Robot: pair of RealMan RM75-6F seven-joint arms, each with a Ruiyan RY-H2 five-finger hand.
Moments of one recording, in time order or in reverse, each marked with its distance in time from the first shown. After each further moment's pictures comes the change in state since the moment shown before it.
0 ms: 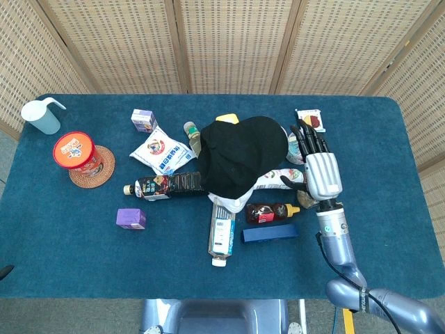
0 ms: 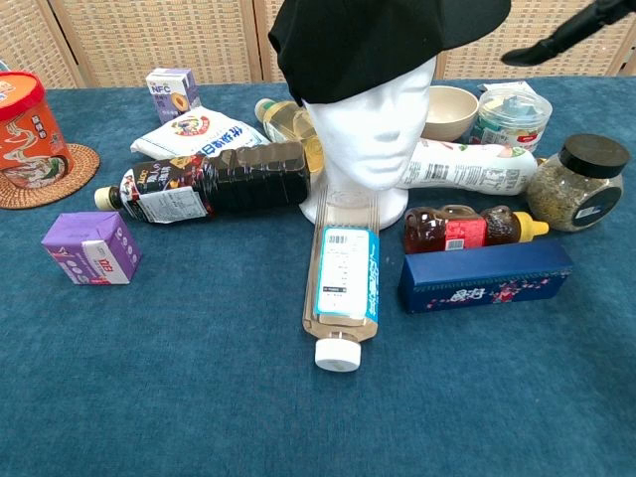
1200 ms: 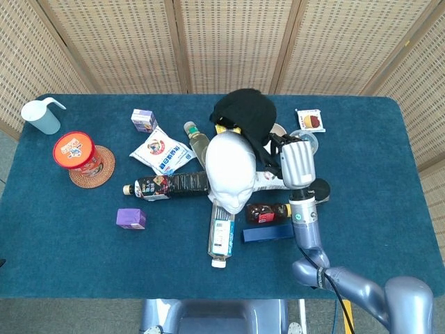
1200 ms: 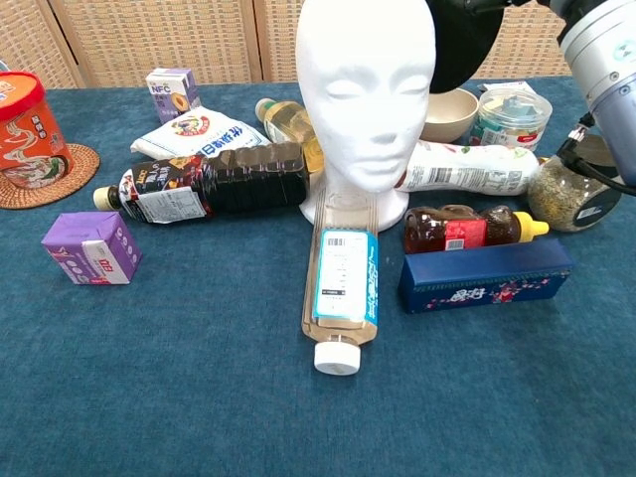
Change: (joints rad) left arm -0.024 -0.016 -0.022 0.077 -0.082 -0.047 -0.102; right arm 0.187 -0.274 0.023 0.419 -0.084 0.176 0.152
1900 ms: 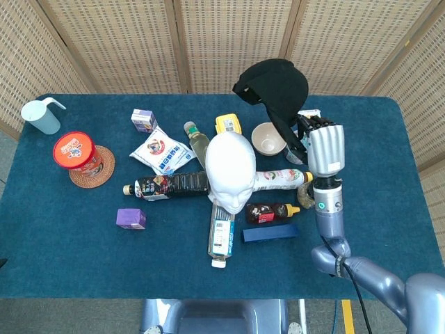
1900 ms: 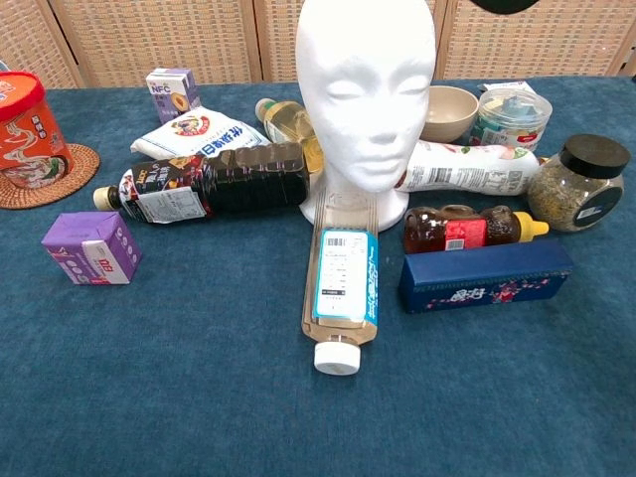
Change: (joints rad) left arm -0.008 -0.009 -0.003 0.017 -0.003 -0.017 -0.032; right arm 0.001 0.138 0.026 0.031 -0.037 0.071 -0.016
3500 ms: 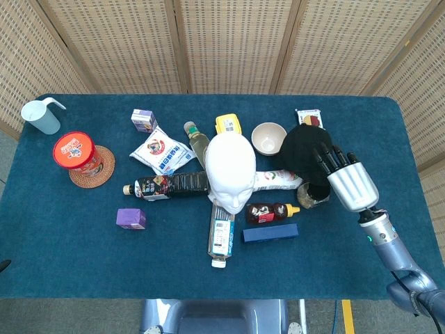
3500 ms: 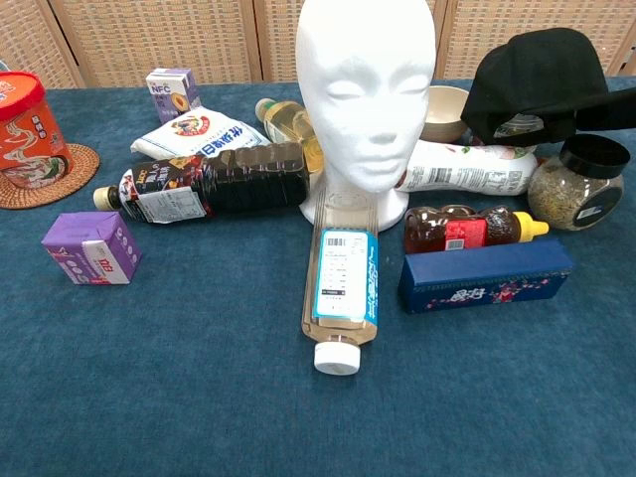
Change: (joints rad) left arm 0.000 -0.008 0.005 -0.001 0.021 0.004 0.005; right arm -0.206 0.343 -0.368 -0.103 -0.157 -0.122 -0.300
